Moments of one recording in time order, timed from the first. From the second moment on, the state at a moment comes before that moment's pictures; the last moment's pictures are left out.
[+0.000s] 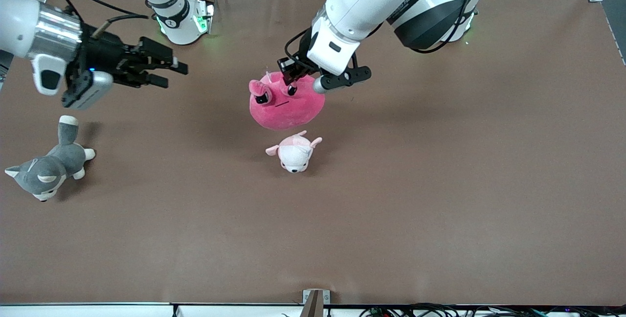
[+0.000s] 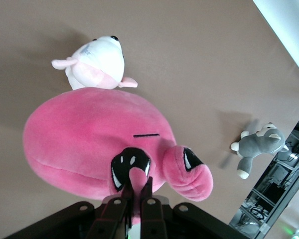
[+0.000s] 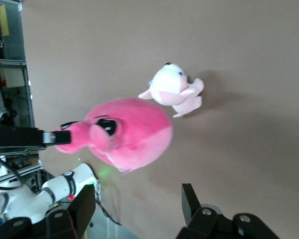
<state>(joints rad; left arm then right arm) -0.33 0.37 -0.56 -1.39 -0.20 2.12 -1.24 0.16 0.01 0.03 -1.61 0.67 1.58 0.06</state>
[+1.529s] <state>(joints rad) -0.36 0.41 -0.56 -1.37 -0.20 2.20 -1.28 0.35 0.16 0.02 -1.62 0.66 1.80 0.10</state>
